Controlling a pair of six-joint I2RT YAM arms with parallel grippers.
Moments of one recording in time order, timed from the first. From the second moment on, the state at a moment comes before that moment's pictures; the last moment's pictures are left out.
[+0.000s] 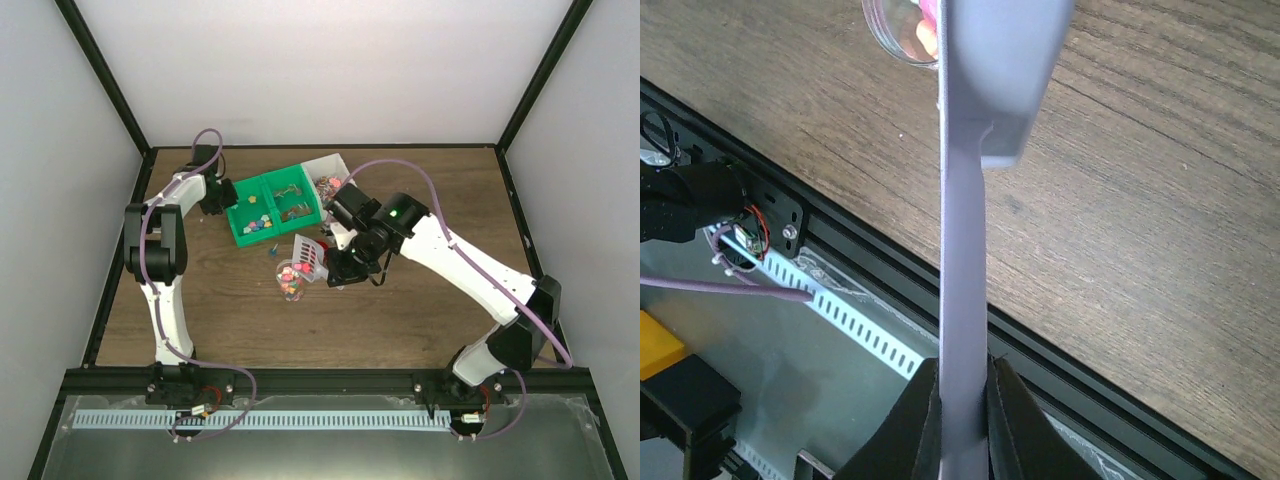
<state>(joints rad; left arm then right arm) -0.03 2.14 1.63 -0.64 0.08 -0.47 0.86 1.53 1.57 -1.29 -0.34 0.49</state>
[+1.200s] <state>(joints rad) -0.03 2.14 1.62 -0.63 0.08 -0.47 0.84 1.52 1.57 -1.30 -0.36 0.47</state>
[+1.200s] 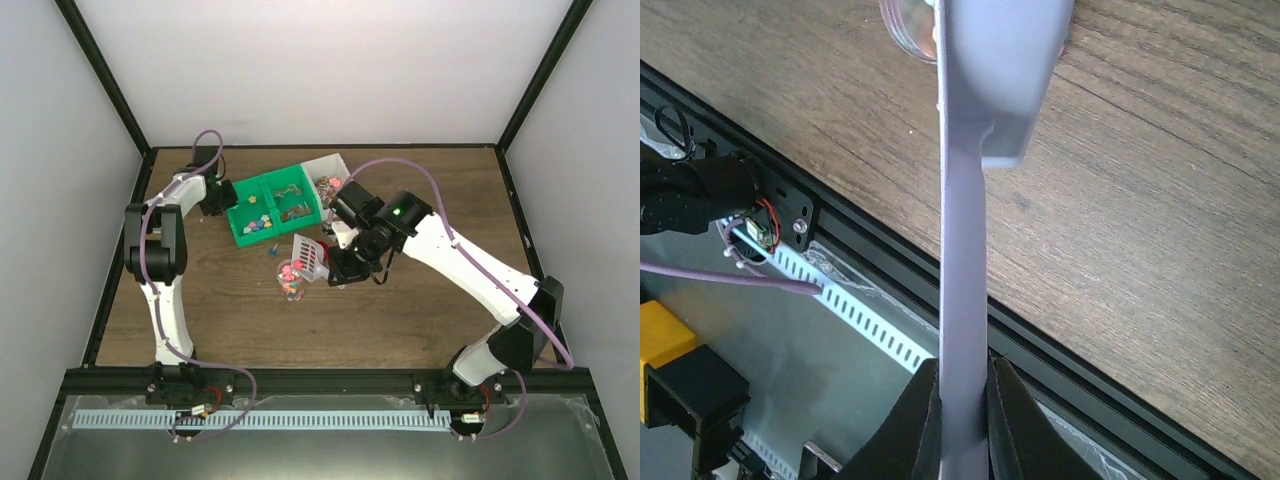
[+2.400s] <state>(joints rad) -0.03 2.14 1.61 -0.63 0.08 -0.47 0.80 1.47 1.56 -1.30 -0.33 0.48</state>
